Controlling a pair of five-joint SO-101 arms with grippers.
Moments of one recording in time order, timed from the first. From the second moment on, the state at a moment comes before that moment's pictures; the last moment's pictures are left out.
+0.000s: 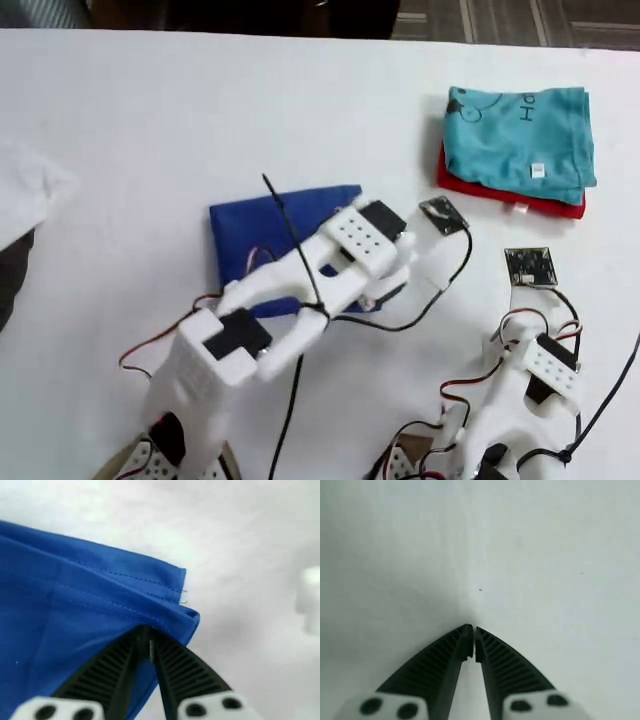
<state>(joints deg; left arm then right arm) 38.4 28.0 -10.9 80.1 -8.5 35.1 -36.7 75.9 39.9 40.4</state>
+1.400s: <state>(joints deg) 2.9 17.6 13.2 64.7 -10.2 33.4 -36.7 75.3 40.7 40.5</state>
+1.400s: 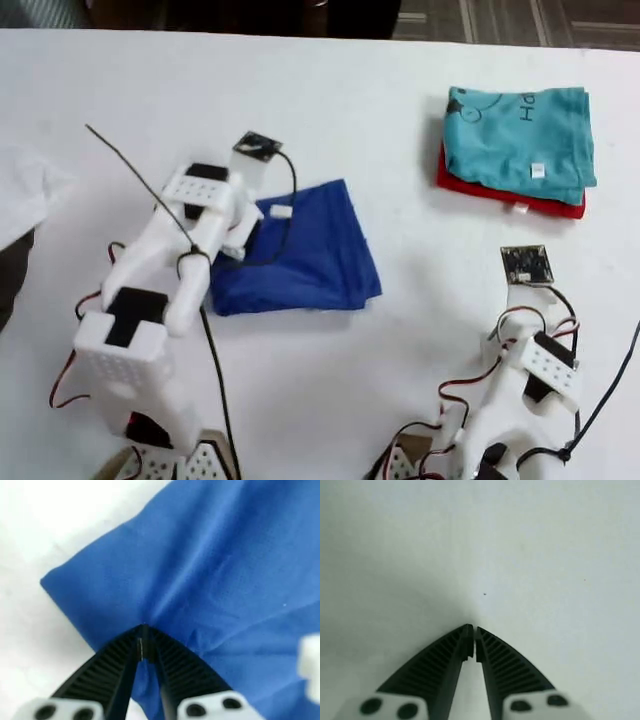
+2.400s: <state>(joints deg) -19.6 -25.5 40.7 67.2 -17.8 -22.8 5.8 5.4 81.9 9.9</state>
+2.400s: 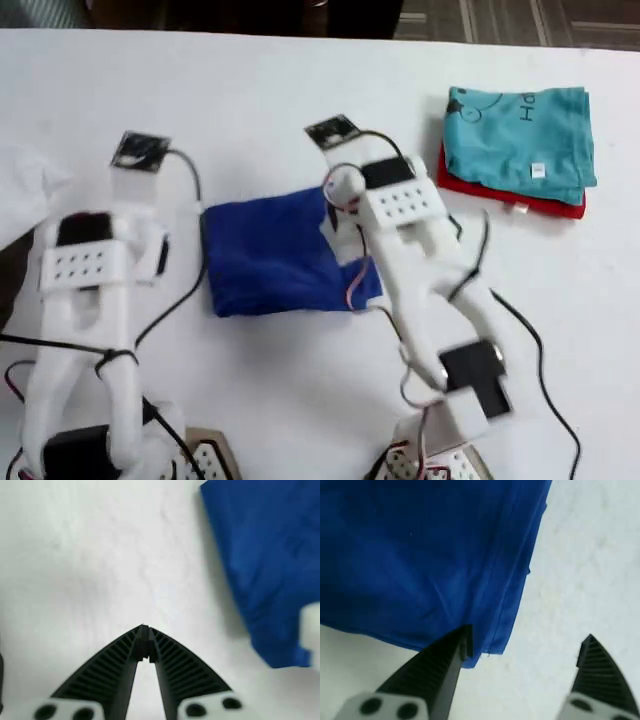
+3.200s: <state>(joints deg) -27.2 -26.2 47.2 60.1 -19.9 -25.8 47.4 -30.9 90.5 5.0</state>
